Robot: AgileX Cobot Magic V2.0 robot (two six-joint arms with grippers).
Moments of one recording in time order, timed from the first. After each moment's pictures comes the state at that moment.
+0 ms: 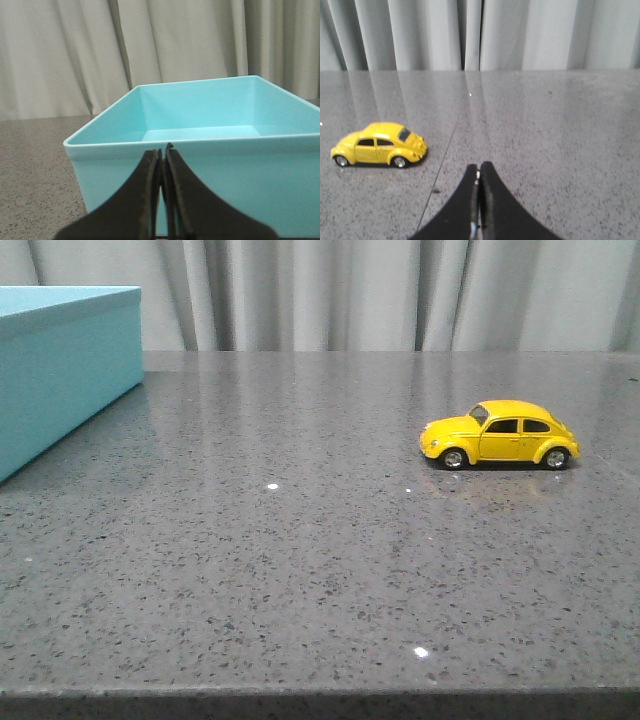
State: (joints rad) left arm 0.11 0.00 0.00 -0.09 -0.04 0.15; right arm 0.08 -0.02 0.03 -0.02 0.03 0.11
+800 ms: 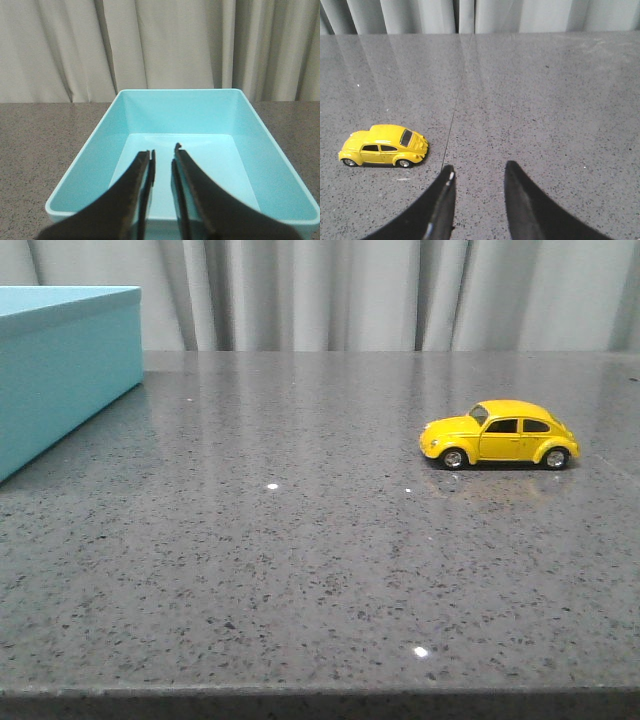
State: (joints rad) left arm 0.11 0.35 -0.44 -0.15 0.23 0.15; right arm 0.08 0.33 -0.41 0.00 0.42 0.11
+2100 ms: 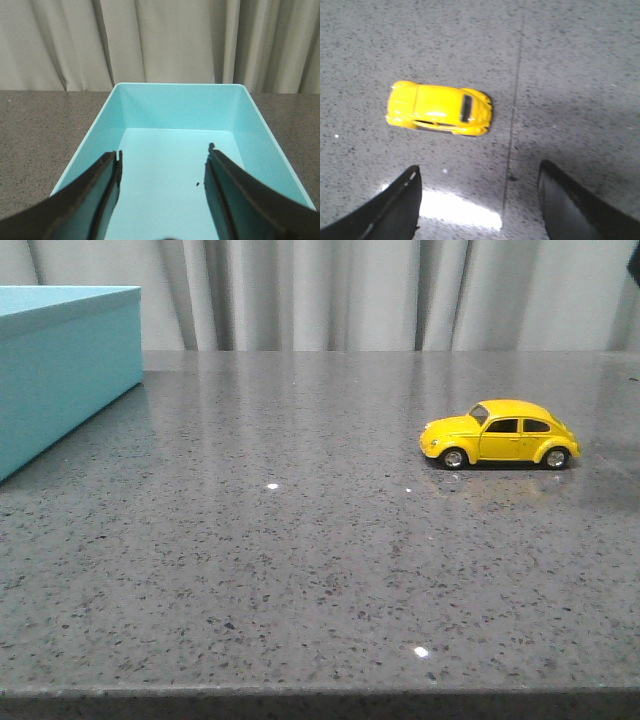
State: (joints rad) left arm 0.11 0.51 -0.54 -0.17 0.24 0.15; right arm 0.25 1.15 -1.08 0.11 0.90 0.15
